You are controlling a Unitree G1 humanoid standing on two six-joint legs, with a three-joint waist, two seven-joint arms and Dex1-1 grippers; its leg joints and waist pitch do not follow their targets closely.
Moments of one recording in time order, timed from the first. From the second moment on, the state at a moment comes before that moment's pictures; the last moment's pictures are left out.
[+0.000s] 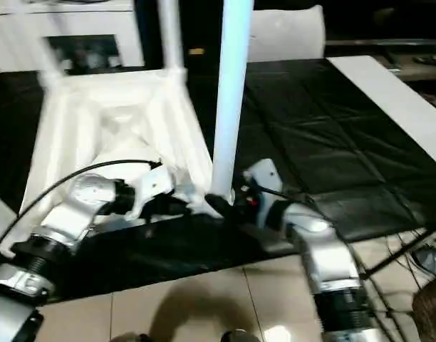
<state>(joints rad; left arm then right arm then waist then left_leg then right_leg) -0.59 0.35 -0.28 0.52 0.09 0.04 -1.22 -0.30 -0.28 0.06 0.13 0.21 0.33 0.90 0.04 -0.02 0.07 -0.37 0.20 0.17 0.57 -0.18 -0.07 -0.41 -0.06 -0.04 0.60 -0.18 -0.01</state>
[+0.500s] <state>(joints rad) -0.62 0.43 -0.33 0.60 0.03 -0.11 -1.46 -0.37 -0.45 0.16 0.21 0.28 0.29 1.31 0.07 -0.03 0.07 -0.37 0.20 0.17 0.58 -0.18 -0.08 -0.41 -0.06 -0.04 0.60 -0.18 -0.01</state>
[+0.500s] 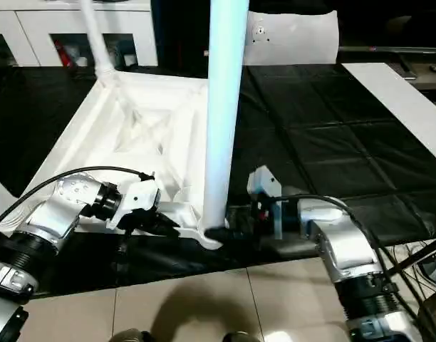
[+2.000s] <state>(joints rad) -0.63 0.14 -0.21 0.56 0.15 0.34 -0.81 -0.40 -0.01 -0.01 0.22 0.07 0.47 0.35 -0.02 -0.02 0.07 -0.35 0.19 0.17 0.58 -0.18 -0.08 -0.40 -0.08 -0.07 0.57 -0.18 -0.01</state>
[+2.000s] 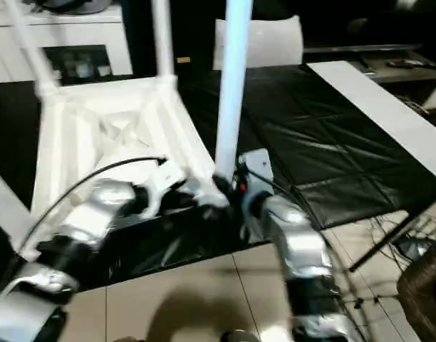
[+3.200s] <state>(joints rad) -0.64 0.42 -0.31 0.66 0.03 -0.12 -1.46 -0.41 -0.44 0.14 0.28 0.23 0.21 1.26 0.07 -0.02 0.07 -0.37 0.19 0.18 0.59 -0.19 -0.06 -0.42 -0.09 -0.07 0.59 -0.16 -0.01</state>
